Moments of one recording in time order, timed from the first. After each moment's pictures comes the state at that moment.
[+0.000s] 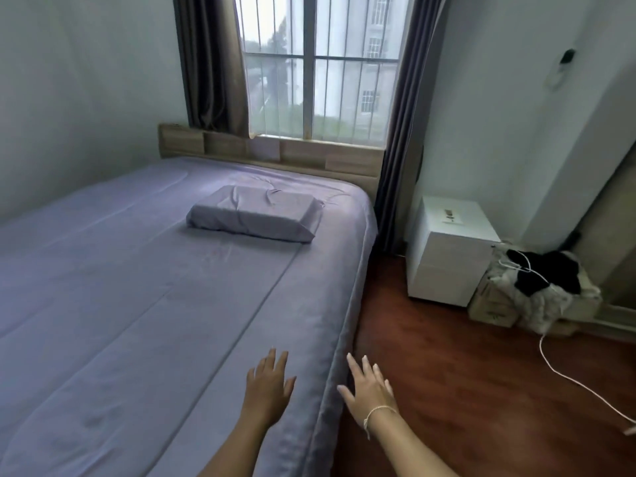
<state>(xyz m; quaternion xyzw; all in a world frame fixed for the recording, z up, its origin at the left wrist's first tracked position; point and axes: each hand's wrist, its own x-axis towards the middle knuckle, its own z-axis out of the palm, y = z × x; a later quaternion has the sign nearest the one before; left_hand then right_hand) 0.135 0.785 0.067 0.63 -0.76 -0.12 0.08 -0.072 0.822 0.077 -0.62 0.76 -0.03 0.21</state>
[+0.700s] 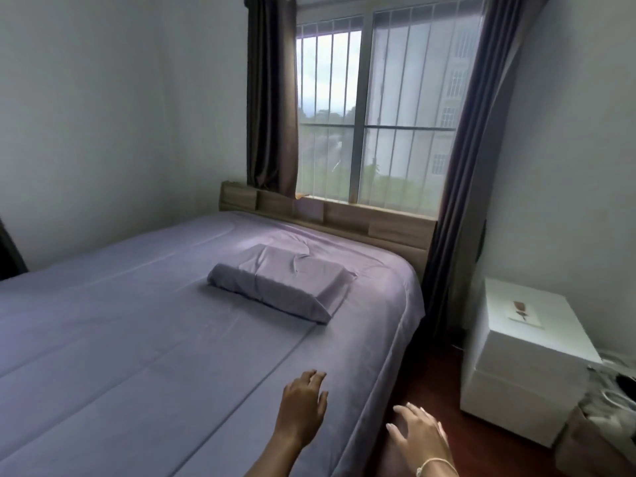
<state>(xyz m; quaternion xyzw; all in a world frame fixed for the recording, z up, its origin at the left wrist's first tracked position) -0.034 0.553 0.108 0.64 -0.74 -0.08 0.20 -0.267 0.575 0.105 -0.65 0.74 -0.08 0.17</state>
